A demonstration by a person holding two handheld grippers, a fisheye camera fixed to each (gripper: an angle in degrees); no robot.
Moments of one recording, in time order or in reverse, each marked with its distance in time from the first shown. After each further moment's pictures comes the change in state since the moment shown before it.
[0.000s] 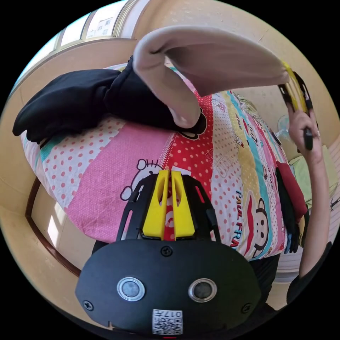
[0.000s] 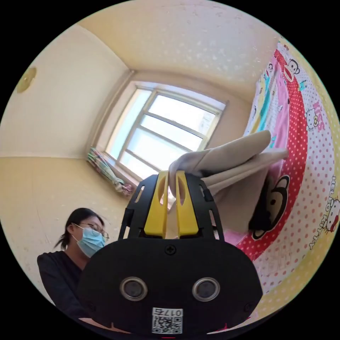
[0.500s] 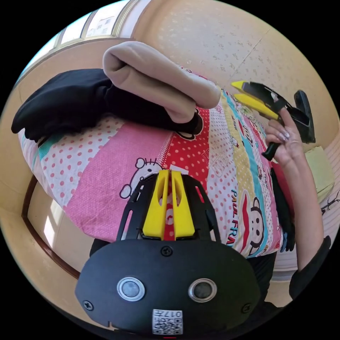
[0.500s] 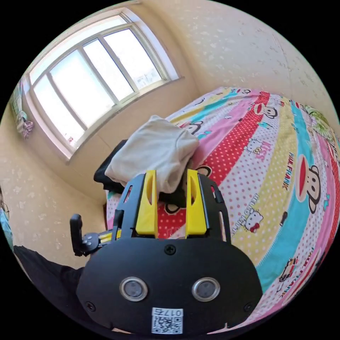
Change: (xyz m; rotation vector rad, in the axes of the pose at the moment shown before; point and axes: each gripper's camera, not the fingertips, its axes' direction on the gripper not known) left arm 0.011 -0.008 -0.014 0.004 0.046 -0.005; right arm 0.048 0.058 0.113 -0.405 0.934 -0.262
